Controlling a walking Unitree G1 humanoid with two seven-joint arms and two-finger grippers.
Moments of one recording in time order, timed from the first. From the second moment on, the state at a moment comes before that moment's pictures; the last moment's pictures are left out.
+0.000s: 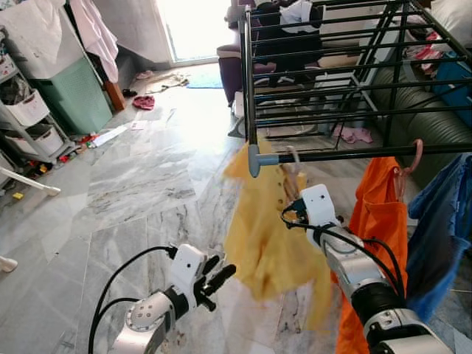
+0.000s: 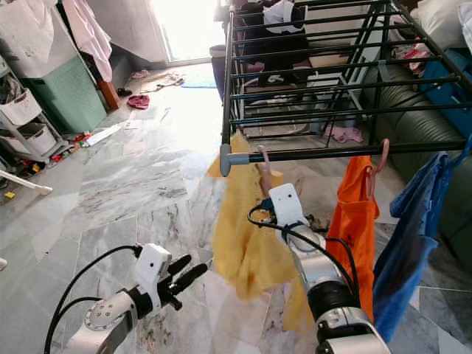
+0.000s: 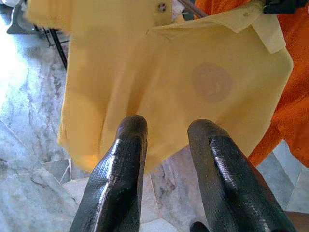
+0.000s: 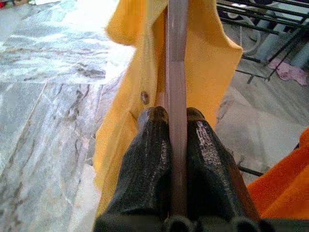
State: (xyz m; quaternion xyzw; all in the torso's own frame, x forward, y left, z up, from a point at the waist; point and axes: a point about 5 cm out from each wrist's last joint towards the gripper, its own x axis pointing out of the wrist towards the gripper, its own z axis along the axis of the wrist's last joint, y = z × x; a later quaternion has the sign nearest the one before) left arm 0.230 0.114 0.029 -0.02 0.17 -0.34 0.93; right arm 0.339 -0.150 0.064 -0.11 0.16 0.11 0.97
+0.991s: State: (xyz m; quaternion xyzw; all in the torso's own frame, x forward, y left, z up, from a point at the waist) left arm 0.251 0.130 0.036 0.01 0.12 -0.25 0.96; right arm 0.300 -0.152 0.086 -0.09 0.08 0.07 0.99
